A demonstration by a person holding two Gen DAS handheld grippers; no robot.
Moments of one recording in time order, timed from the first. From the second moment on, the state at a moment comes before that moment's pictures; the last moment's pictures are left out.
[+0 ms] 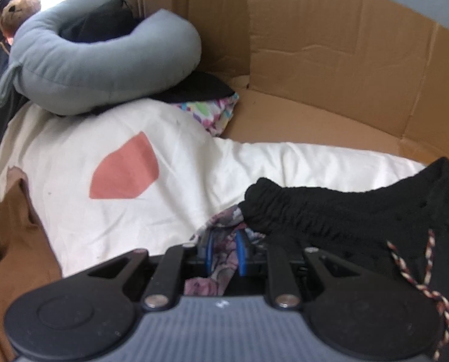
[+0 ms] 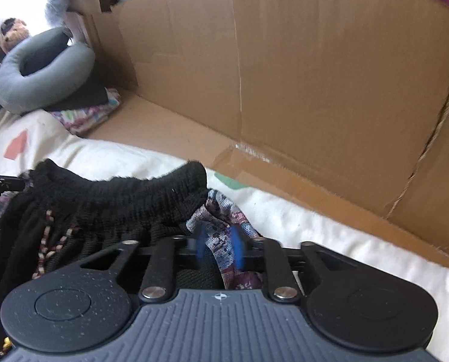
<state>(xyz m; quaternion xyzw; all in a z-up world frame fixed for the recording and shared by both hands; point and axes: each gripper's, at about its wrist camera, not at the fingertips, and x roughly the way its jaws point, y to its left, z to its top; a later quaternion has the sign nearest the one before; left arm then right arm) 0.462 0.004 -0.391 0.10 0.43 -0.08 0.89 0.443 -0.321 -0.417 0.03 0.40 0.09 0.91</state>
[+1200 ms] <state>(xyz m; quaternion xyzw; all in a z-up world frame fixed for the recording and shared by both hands) 0.257 0.188 -0.314 0.11 0.50 -0.04 0.86 0.201 -0.371 -0.356 0.01 0.44 0.12 0.89</state>
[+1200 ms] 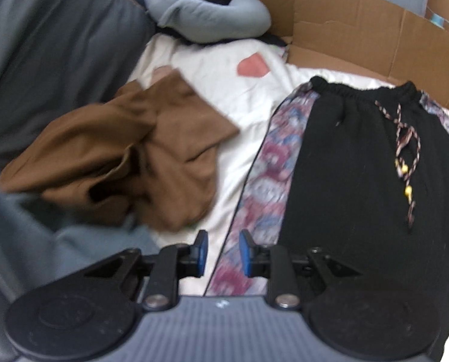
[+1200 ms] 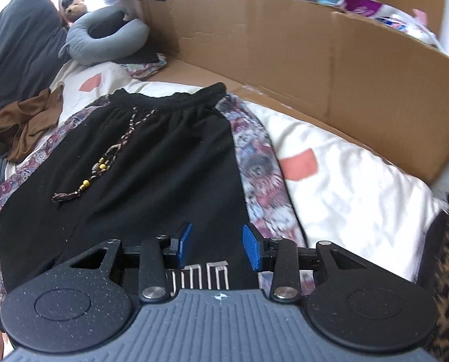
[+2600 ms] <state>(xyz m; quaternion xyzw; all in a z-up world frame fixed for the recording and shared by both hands) 0.153 0.307 -0.391 0.04 0.56 -0.01 0.83 0.078 -0.382 -0.439 0.00 0.53 0.03 0.85</state>
